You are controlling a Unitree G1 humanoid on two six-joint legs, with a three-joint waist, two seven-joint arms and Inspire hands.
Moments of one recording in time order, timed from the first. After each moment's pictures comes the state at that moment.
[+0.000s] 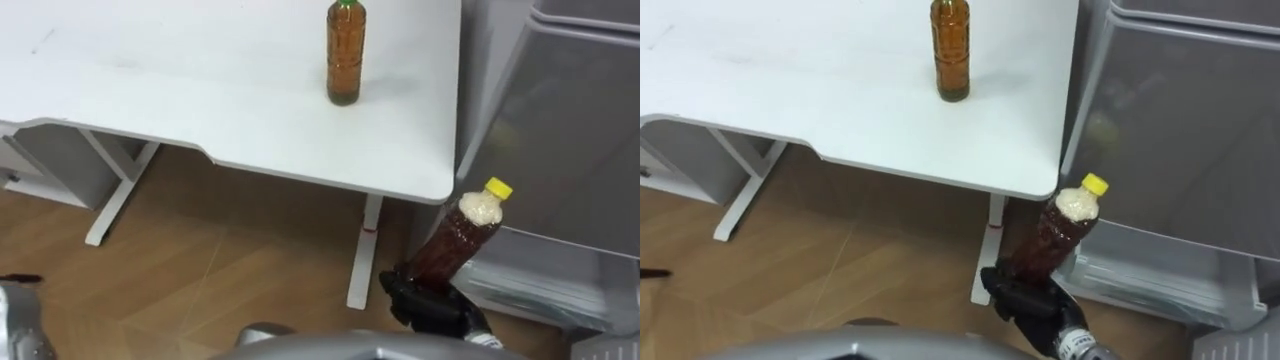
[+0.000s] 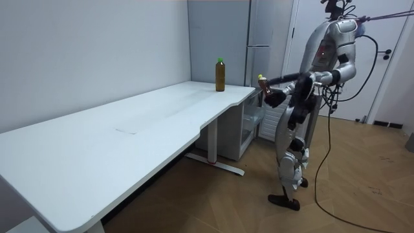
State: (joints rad) left arm 0.41 0.24 0.33 0.04 -0.47 -0.19 0.66; right arm 0.42 -0.24 0.12 0.52 0.75 0.11 0.45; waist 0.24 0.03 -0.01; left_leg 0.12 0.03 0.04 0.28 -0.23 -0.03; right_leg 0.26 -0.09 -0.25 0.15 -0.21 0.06
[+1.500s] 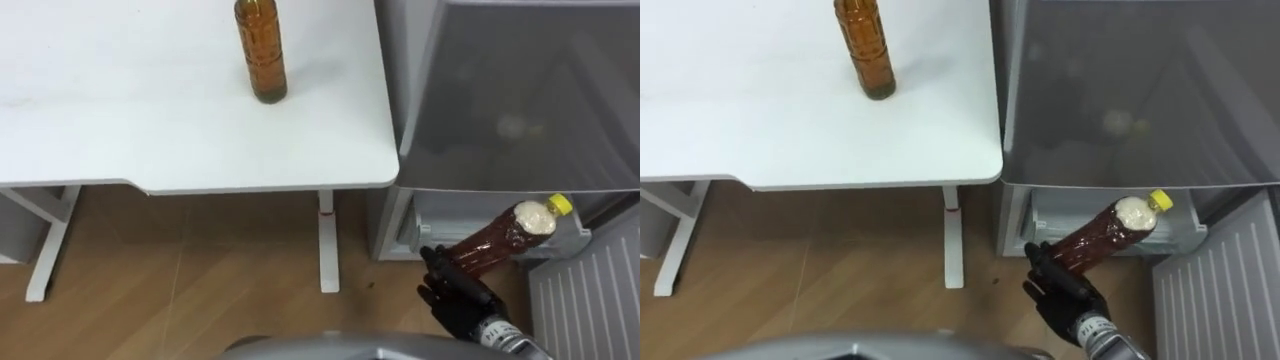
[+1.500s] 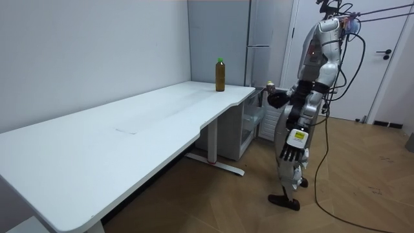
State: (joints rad) left arm 0.39 0.22 -0.08 0.97 -0.24 0.14 0.02; right arm 0.29 -0.32 0.12 0.71 1.14 0.17 0.28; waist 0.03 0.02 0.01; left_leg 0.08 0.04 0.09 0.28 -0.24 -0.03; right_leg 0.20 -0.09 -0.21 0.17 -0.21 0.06
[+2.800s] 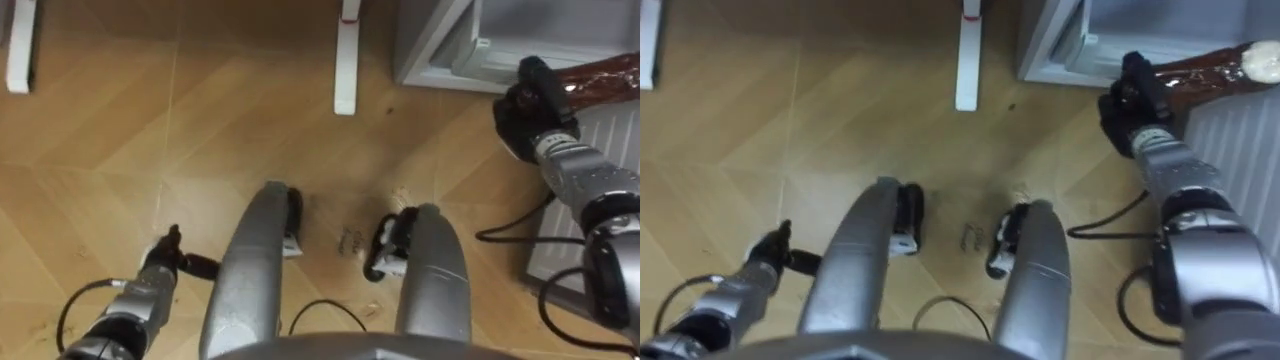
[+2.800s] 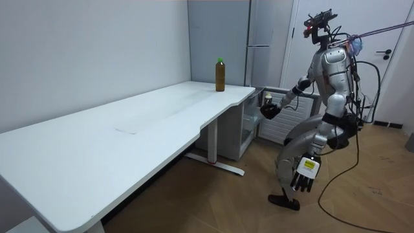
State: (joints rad) left arm -0.06 0.32 -0.30 0.96 -0.23 0.10 0.17; right arm -0.57 -0.49 0.02 1.21 1.55 0.16 0.06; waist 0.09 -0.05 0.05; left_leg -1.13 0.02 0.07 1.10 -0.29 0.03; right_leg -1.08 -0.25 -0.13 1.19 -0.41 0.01
